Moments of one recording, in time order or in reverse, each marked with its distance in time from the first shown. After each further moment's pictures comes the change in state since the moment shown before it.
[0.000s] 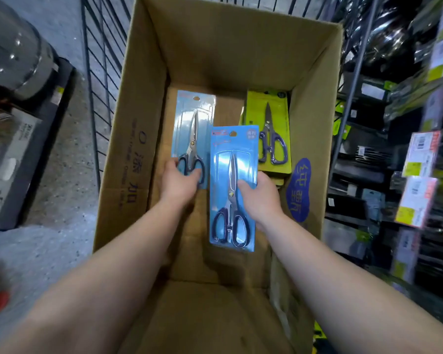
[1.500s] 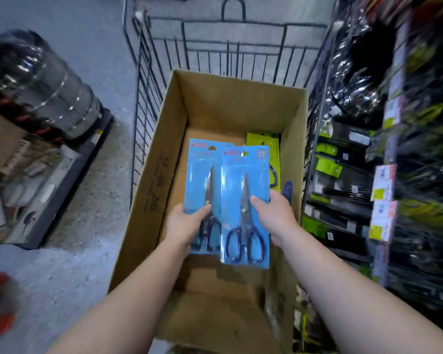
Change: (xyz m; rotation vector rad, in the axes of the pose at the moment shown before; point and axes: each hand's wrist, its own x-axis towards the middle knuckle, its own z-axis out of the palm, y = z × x) left_hand -0.112 0.004 -0.031 -0.510 -0.090 -0.121; right_hand -0.044 -0.016 -0.057 0.104 -0.069 -0.044
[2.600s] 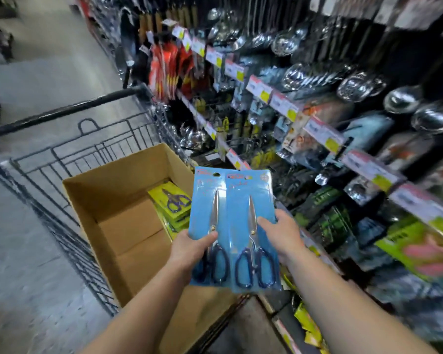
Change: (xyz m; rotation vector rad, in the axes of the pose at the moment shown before) left_hand -0.111 0.026 -0.047 0.505 -0.789 0.381; right_hand -0.236 0.056 -0.005 0.349 0.859 -0.008
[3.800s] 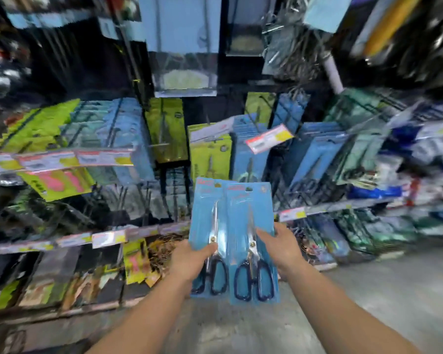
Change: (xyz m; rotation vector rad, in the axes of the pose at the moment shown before) left_hand -0.412 -0.237 0.363 0.684 -0.979 0.255; right_hand -0.462 0.372 -0.374 0.474 0.926 0.501
